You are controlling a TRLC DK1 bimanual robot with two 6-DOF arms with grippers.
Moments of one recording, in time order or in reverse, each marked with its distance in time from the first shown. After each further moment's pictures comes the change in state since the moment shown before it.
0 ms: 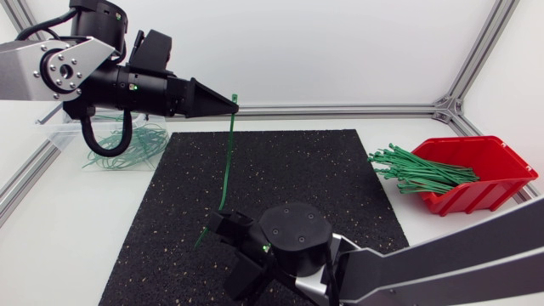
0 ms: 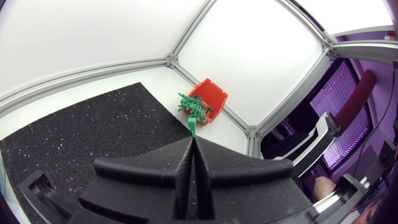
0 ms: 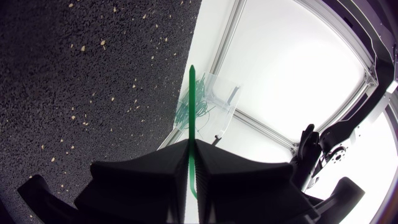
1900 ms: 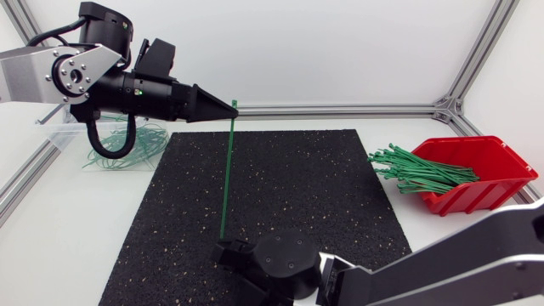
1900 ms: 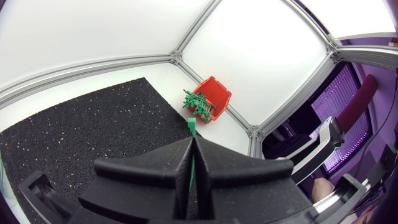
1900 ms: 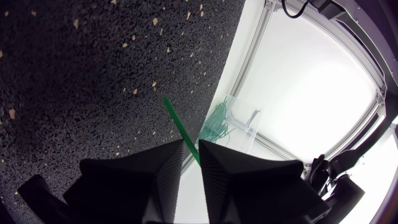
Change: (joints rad) left arm 0.010 0.036 0.000 0.000 -0.001 0.000; right arm 0.042 0.092 -0.052 0.003 -0.008 0.006
